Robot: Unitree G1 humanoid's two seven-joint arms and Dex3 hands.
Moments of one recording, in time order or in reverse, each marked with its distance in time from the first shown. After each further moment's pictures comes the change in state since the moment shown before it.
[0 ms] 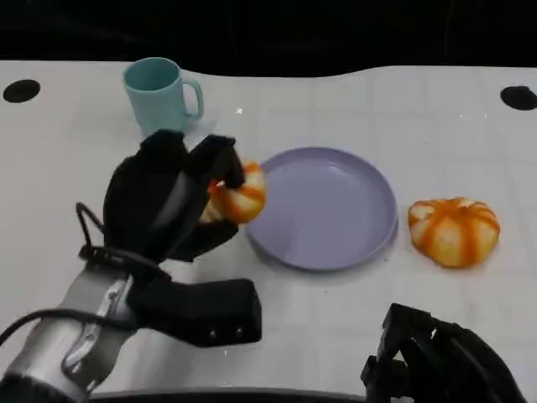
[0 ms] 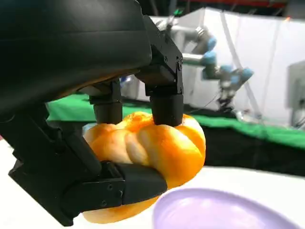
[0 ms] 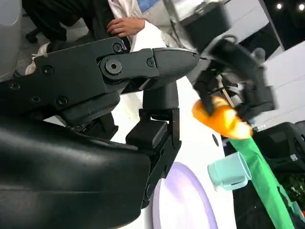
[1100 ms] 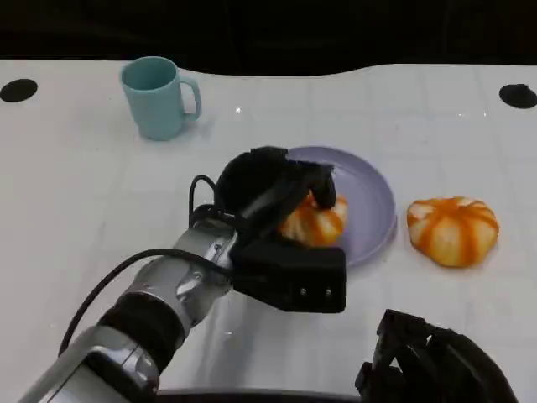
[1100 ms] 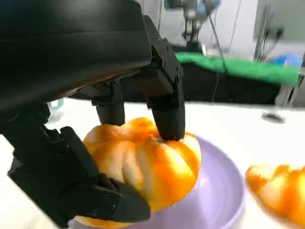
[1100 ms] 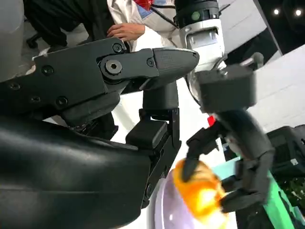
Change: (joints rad) left arm -0.346 -0.270 -0.175 0.604 -0.006 -0.025 -0.154; right arm 0.021 0.002 0.020 -0.008 0.005 -0.017 0.019
